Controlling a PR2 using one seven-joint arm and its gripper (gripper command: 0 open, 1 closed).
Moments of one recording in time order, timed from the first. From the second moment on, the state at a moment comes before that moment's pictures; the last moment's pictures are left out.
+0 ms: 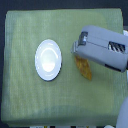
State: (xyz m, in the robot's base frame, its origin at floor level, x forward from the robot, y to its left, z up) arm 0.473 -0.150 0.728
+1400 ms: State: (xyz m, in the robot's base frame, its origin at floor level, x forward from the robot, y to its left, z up) arm 0.486 -0.160 0.780
